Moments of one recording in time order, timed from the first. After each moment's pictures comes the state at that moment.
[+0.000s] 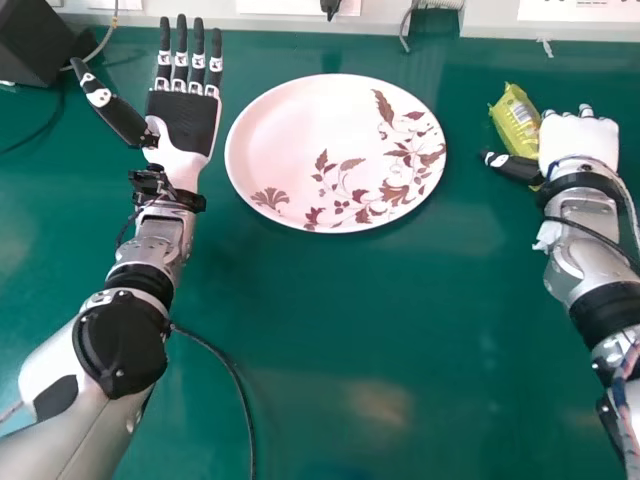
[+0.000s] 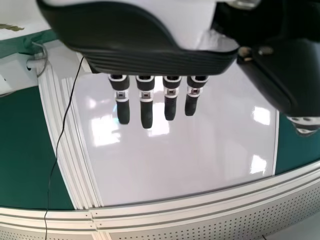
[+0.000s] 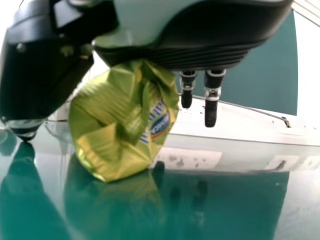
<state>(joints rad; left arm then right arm) -1.09 0.17 0.88 1.34 -0.81 0.09 -0.90 -0.84 -0.59 0.41 0.81 -0.91 0.37 -0.14</state>
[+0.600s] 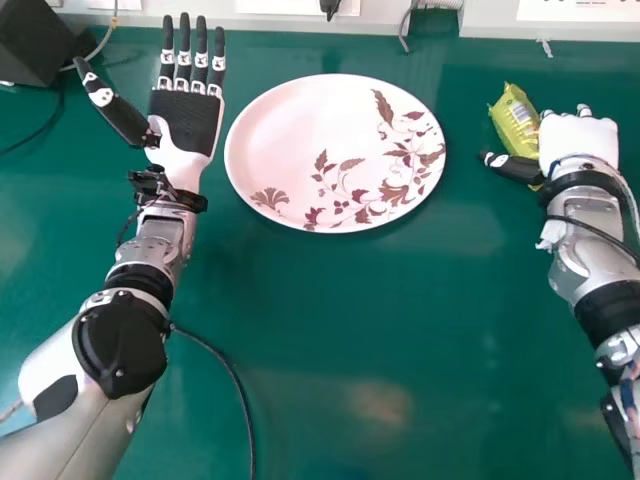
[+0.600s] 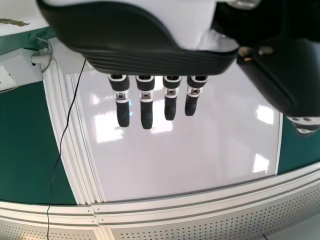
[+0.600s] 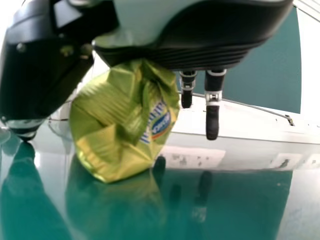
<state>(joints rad) -1.09 0.17 0.89 1.34 -0.81 0.13 -0.91 -0.84 -0.61 0.41 0.81 -0.90 0.34 -0.13</state>
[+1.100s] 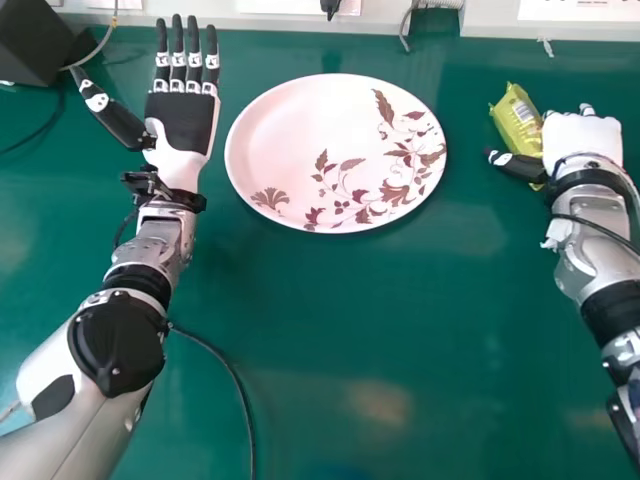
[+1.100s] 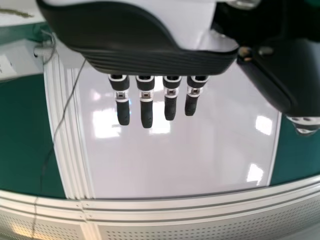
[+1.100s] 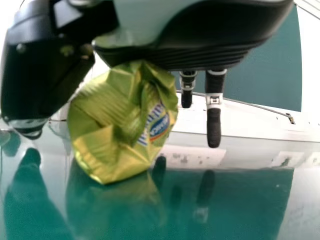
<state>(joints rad) -1.09 0.17 0.95 1.34 -0.87 0.21 -0.89 -0.84 -0.62 0.41 0.79 -0.89 0.33 -0.11</state>
